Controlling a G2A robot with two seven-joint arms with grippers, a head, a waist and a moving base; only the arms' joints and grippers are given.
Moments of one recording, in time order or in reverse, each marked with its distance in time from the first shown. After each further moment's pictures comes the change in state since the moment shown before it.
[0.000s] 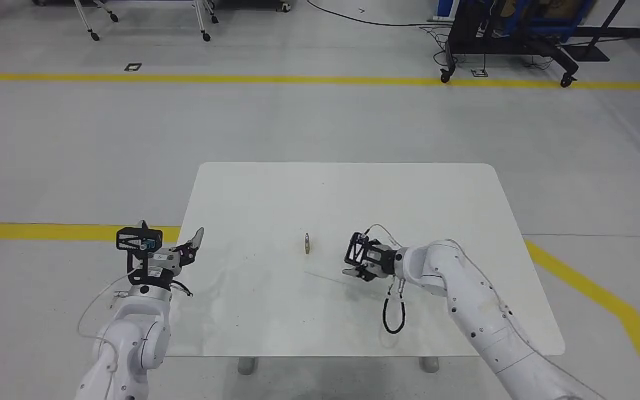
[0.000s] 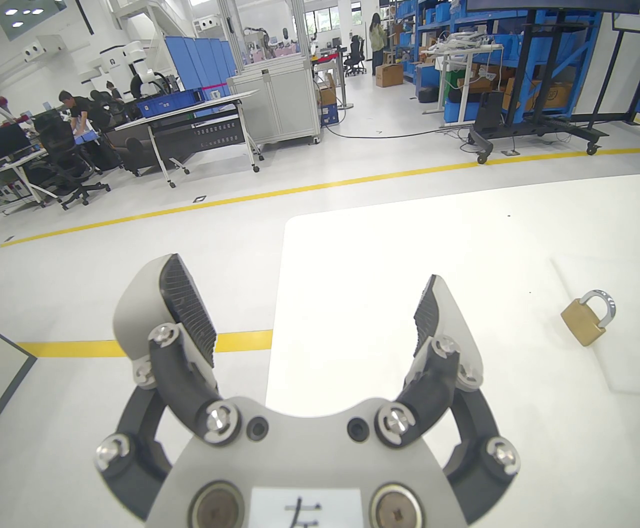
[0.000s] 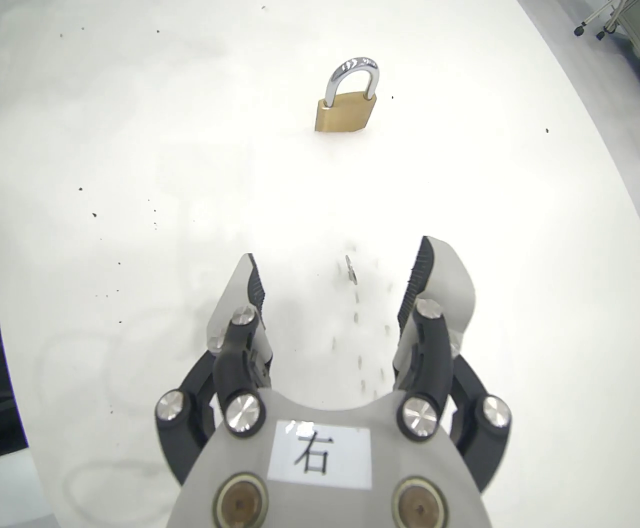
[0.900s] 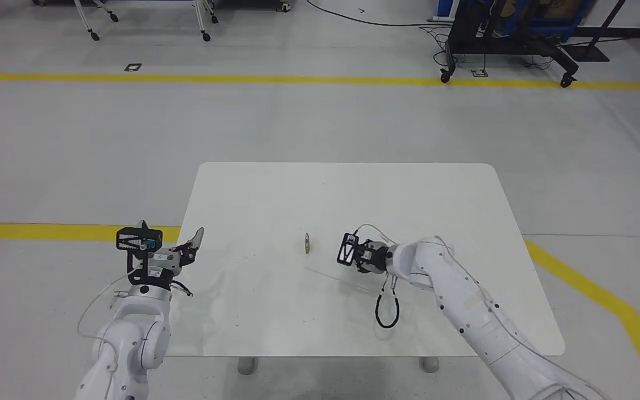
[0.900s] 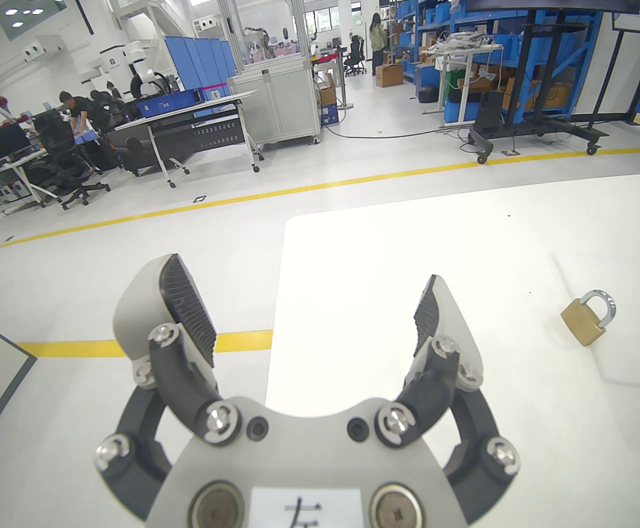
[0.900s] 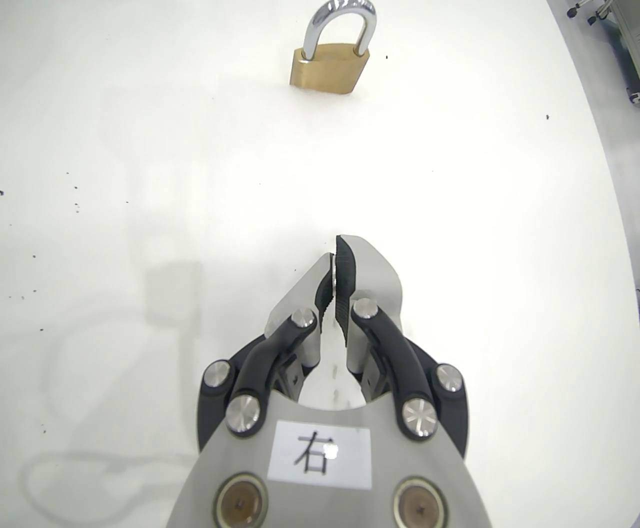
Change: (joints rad) left arm 0.000 0.000 0.000 0.000 0.000 0.000 0.000; right arm 0.053 -0.006 -0.063 0.036 -0.087 0.053 0.000
